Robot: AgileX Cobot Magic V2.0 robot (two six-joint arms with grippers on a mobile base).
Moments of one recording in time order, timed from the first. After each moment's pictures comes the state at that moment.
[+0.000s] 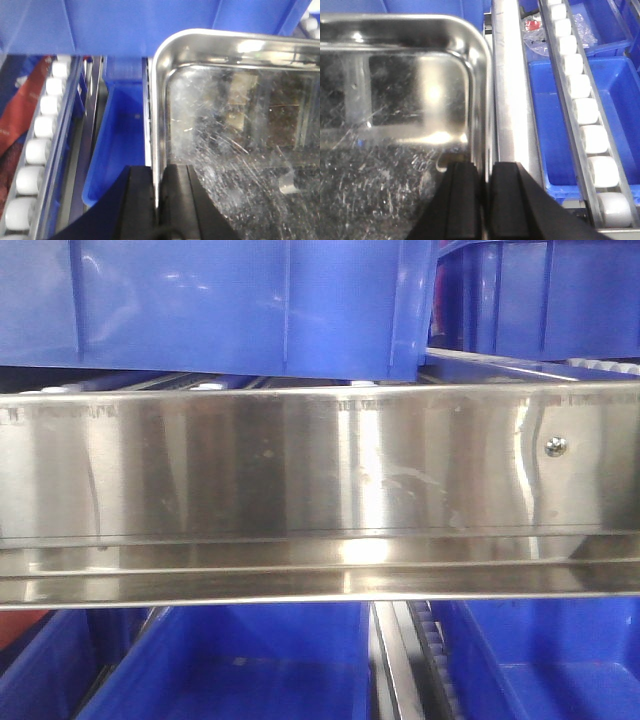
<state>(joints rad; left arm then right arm) -1.21 1.19 -1.24 0.88 1.28 -1.26 1.14 1.18 -1.20 -0.68 1.29 1.25</state>
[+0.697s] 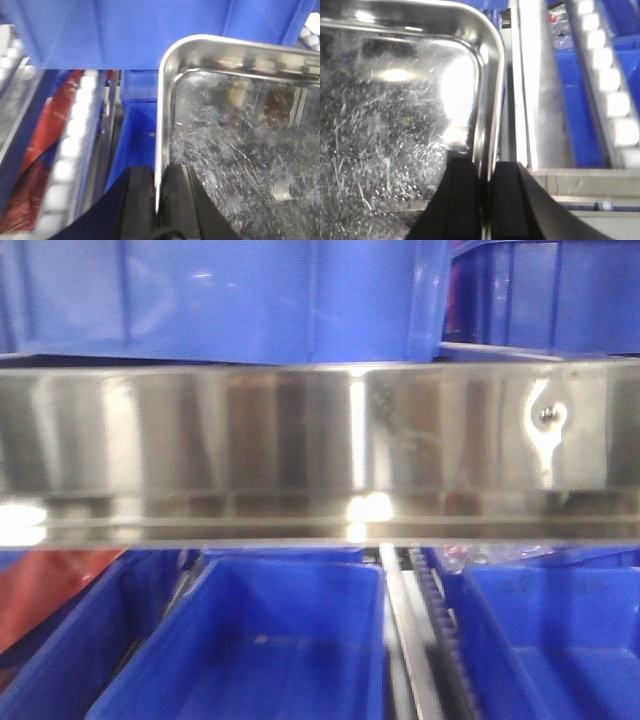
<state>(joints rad) -1.21 1.19 -1.24 1.00 1.26 -1.26 1.14 1.18 -1.20 -0.68 1.27 1.26</state>
